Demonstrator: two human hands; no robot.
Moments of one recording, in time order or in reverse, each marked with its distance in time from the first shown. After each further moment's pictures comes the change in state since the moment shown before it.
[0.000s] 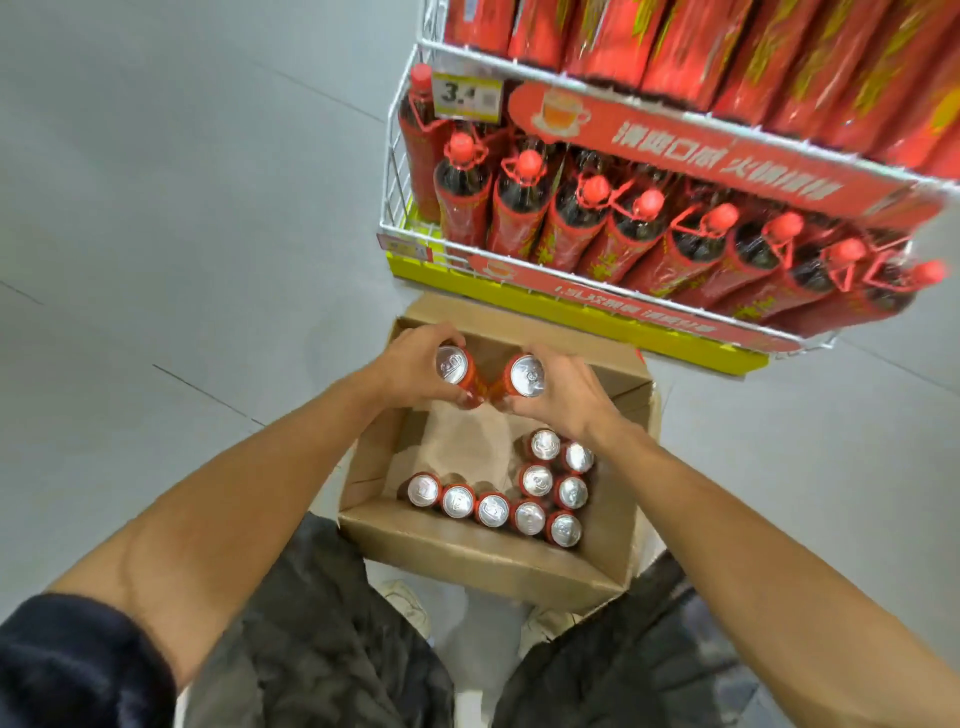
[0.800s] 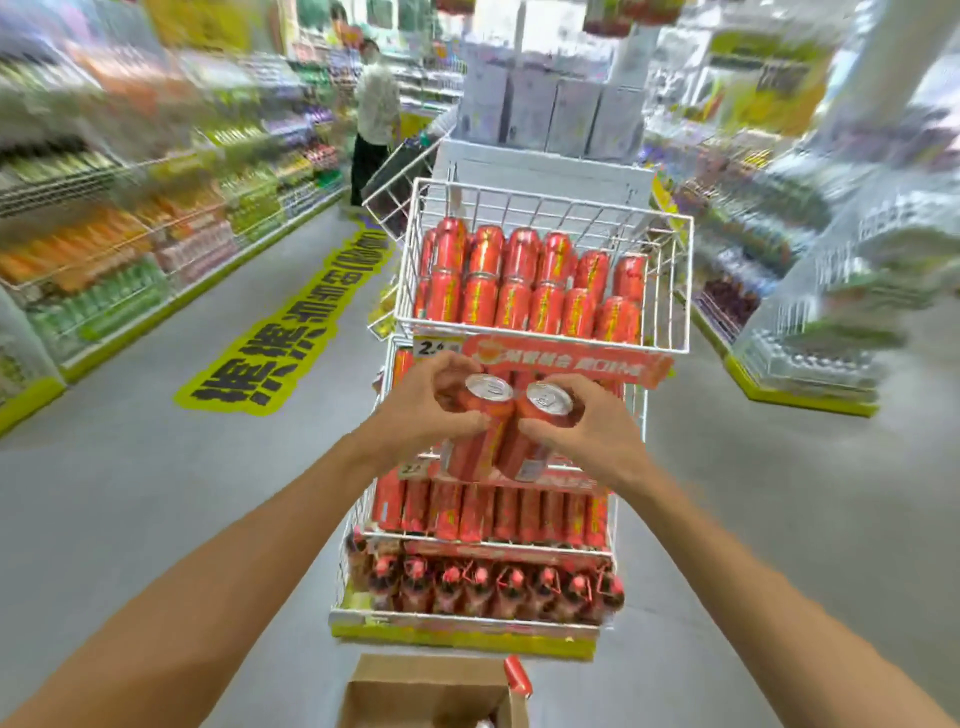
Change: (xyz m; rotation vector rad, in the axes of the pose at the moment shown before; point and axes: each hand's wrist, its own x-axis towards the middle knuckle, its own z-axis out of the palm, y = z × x) left_hand -0.233 0.579 -0.445 -0.483 0.238 0.627; right_hand -0.307 -0.390 -0.592 0.182 0.705 -0.235
